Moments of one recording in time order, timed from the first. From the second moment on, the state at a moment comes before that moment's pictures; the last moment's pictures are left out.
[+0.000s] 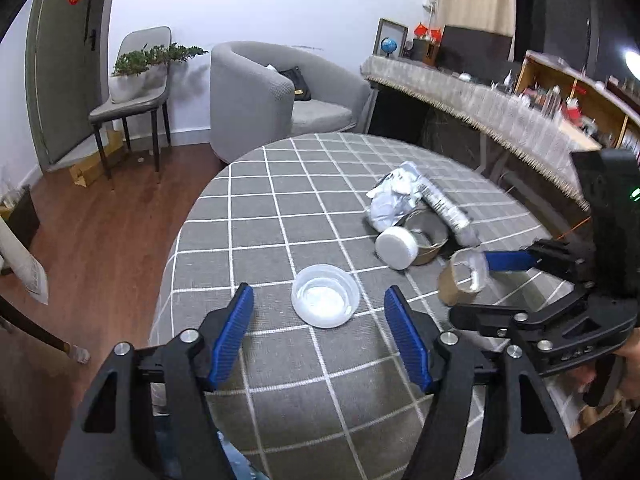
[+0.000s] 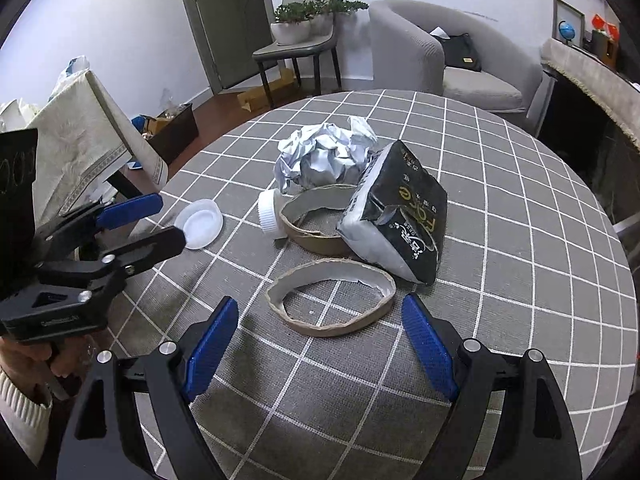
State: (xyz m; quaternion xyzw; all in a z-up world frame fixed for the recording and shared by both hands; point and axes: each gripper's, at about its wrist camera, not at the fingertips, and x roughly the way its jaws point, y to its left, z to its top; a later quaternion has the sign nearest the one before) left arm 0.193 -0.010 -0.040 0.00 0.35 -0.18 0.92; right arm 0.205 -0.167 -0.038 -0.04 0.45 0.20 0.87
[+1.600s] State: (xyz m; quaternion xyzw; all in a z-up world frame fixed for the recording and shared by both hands) left arm 0.120 0.043 -0.031 -0.04 0.33 -0.13 0.94; right arm 0.136 -0.104 -0.018 -0.07 0.37 0.22 0.90
